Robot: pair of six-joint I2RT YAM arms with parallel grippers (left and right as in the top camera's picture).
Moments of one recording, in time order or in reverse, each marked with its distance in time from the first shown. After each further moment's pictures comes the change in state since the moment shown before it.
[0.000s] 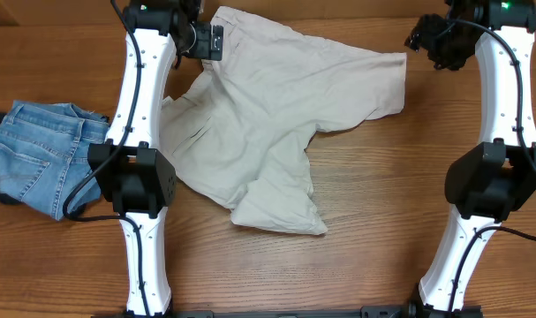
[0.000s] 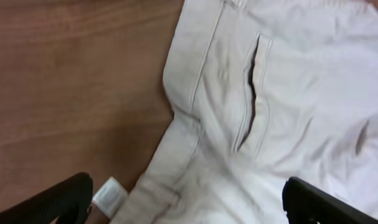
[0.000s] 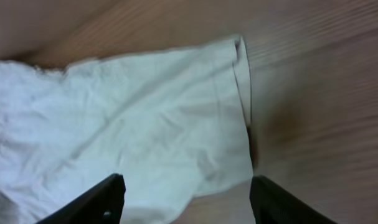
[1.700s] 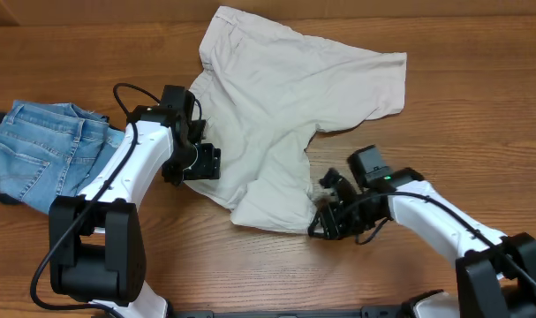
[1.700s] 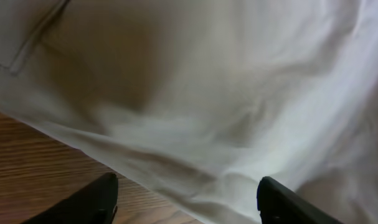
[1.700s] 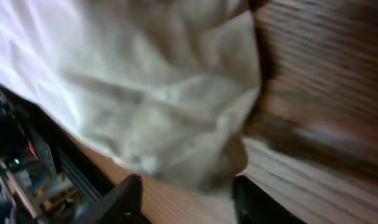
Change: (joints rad) left arm -0.030 -0.608 -1.280 0.197 0.152 -0.104; right arm 0.516 -0.753 -1.634 0.520 -0.373 -0.193
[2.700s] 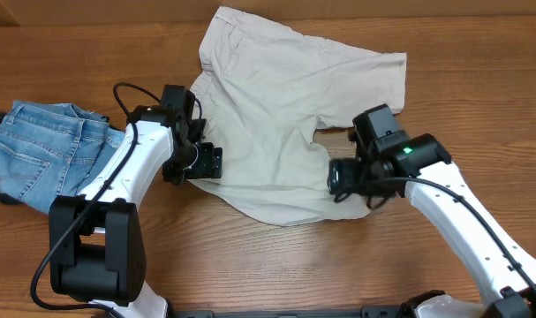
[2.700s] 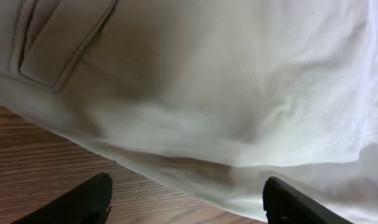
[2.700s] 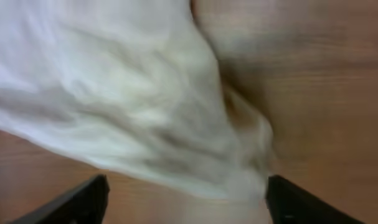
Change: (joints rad) left arm 0.000 0.001 0.000 0.013 0.000 0.000; right arm -0.002 -0.085 0.357 -0.251 0.500 0.306
